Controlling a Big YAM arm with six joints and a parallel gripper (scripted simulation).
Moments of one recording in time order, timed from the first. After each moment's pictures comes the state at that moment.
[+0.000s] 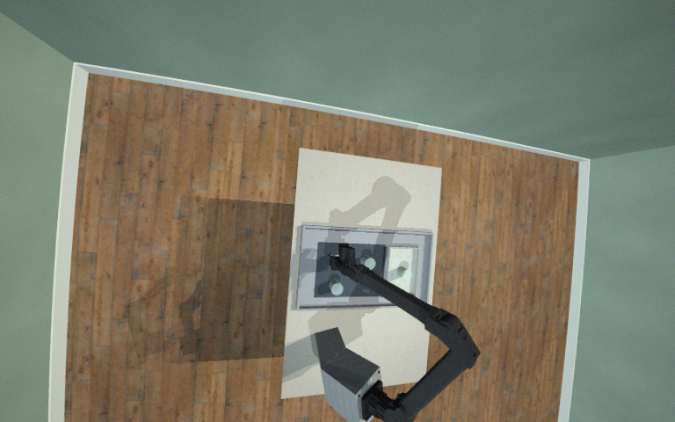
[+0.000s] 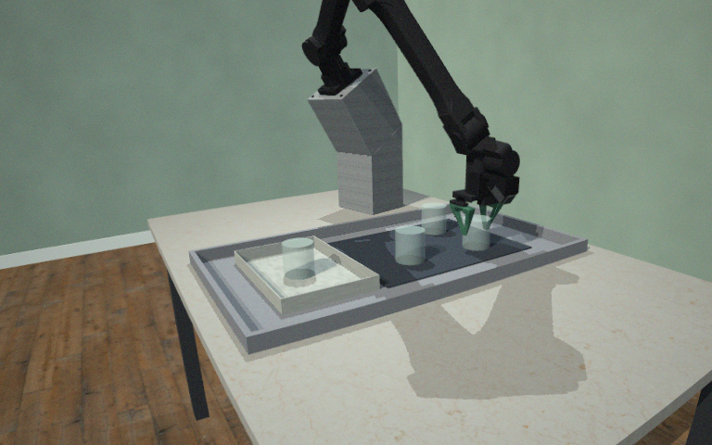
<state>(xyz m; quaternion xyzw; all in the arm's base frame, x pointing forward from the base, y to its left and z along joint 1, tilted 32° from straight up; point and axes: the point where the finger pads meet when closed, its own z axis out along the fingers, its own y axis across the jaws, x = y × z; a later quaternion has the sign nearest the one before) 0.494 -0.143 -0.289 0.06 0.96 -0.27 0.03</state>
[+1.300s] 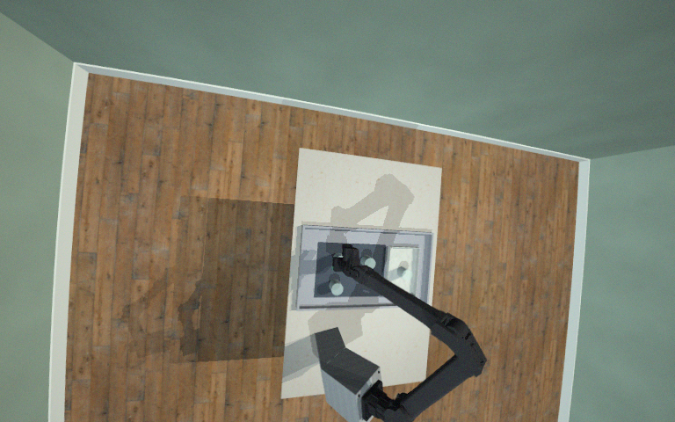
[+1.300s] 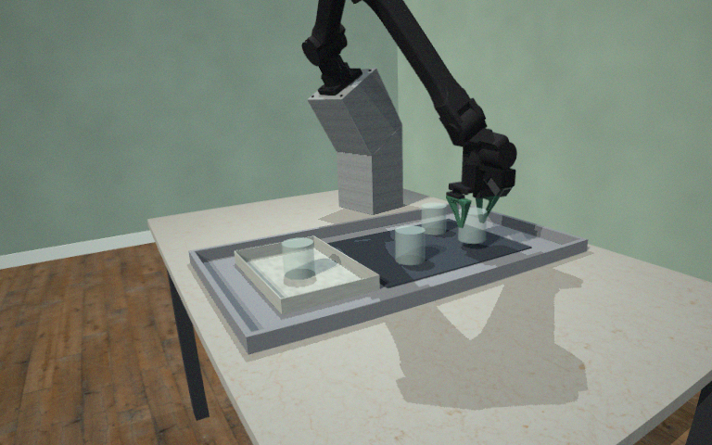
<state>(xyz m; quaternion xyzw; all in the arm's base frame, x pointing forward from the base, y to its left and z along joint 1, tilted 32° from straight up) 0.490 -0.142 -0.267 0.07 0.96 -0.27 0.02</state>
